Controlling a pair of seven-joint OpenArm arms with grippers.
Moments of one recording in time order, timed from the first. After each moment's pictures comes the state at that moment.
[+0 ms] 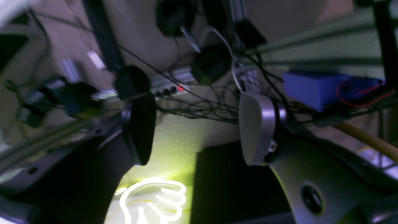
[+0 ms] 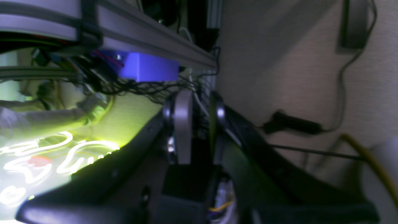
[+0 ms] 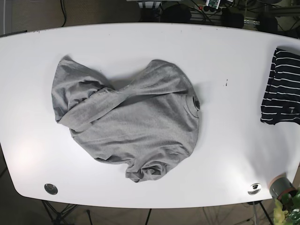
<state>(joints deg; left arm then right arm) 63.8 5.8 -13.9 109.2 13.5 -19.9 12.5 -71.7 11.9 7.3 96.8 13.1 18.6 6.8</state>
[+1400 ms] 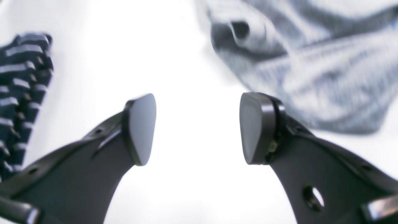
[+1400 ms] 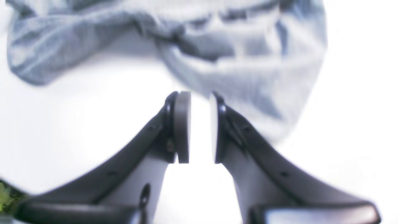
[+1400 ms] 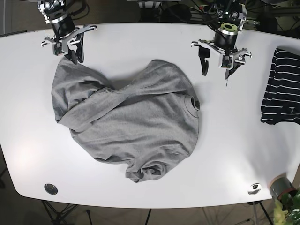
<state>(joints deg) 35.5 6.6 -16.8 114.3 7.3 -20.1 11.6 -42.1 11.7 15.7 113.9 12.9 19.2 -10.3</state>
